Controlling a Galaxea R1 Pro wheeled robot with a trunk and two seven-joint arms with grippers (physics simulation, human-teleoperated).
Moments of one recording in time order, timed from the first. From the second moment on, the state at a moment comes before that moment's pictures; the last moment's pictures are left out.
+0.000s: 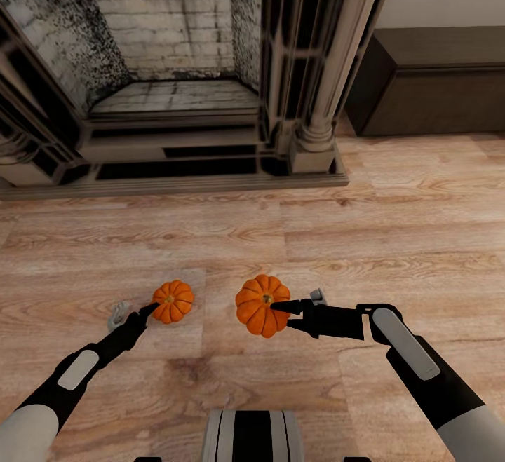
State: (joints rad) left arm -0.64 0.27 0.02 -0.48 1.06 0.34 -0.43; right arm -0.56 -0.28 0.35 -1.28 -1.44 1.03 0.13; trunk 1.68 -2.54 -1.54
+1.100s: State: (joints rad) left arm -0.64 0.29 0.02 -0.48 1.06 0.34 -0.55; right arm -0.56 -0.28 0.35 -1.32 -1.44 0.99 0.14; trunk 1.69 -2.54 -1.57
